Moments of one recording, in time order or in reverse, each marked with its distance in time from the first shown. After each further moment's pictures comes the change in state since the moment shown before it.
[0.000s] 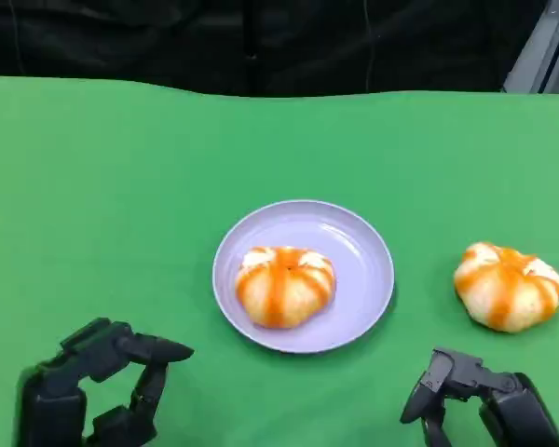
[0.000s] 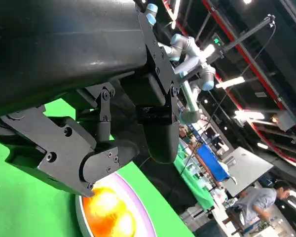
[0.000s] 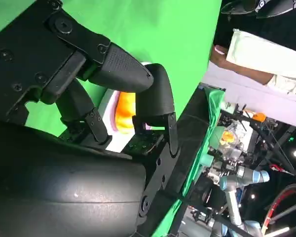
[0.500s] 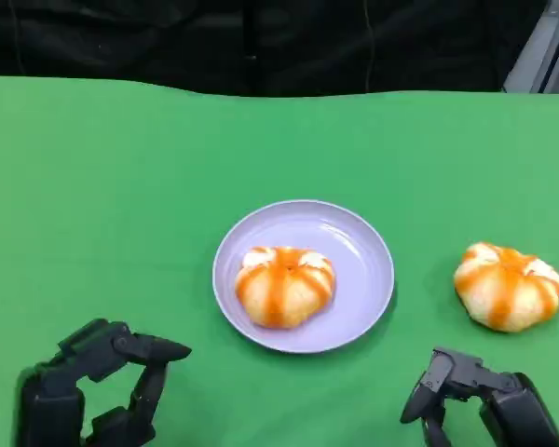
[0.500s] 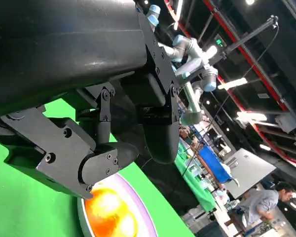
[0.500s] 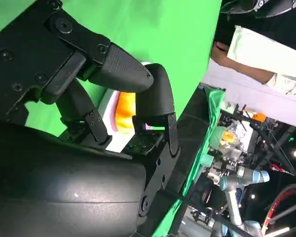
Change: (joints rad) left arm 0.000 -0.017 0.021 0.006 0.000 -0.004 -0.017; right arm 0.000 0.000 0.000 0.000 0.000 0.000 0.000
